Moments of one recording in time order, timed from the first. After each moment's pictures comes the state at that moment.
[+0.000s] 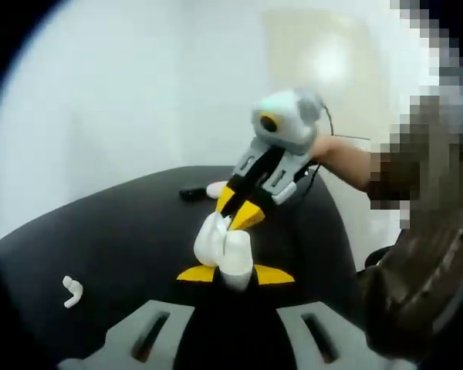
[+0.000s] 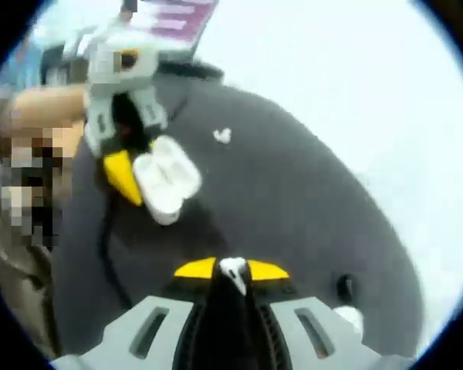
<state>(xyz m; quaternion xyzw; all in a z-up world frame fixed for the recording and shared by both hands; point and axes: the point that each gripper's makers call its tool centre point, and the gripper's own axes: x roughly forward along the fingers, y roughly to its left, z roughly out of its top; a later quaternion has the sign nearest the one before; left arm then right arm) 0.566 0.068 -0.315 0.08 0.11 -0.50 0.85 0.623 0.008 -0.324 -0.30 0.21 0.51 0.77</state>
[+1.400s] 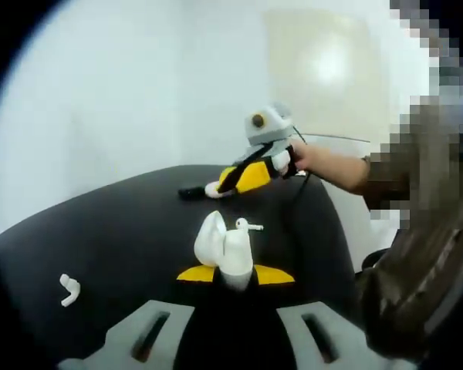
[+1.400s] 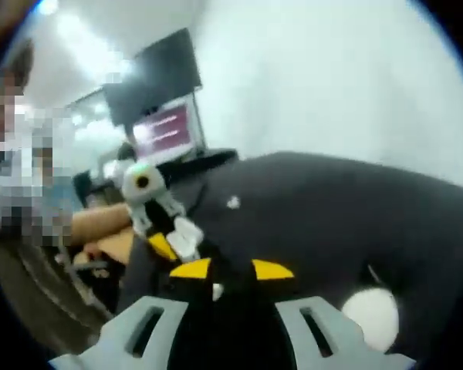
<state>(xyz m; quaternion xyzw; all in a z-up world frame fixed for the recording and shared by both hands) 0.616 0.092 -0.317 0.07 0.12 -0.51 0.85 0.613 -0.010 -0.281 -0.06 0.19 0.63 0.75</state>
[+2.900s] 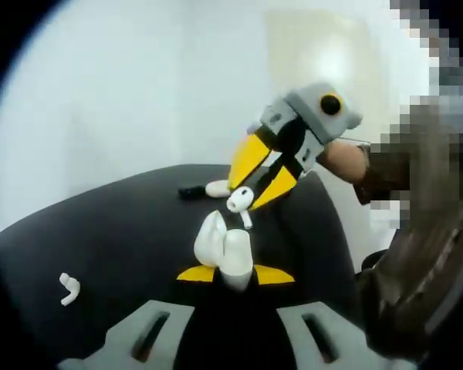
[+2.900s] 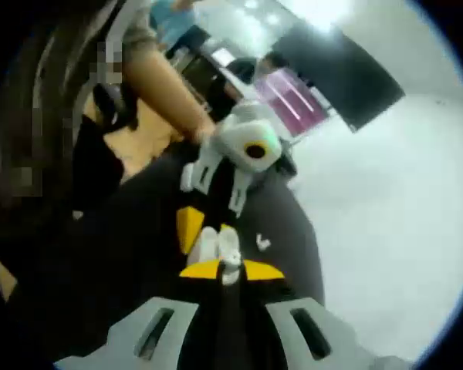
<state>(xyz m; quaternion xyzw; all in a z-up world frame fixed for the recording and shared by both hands) 0.563 0.065 -0.316 0.07 0.12 -0.51 0.85 0.566 0.054 -0.269 -0.53 -0.14 0.61 0.57</state>
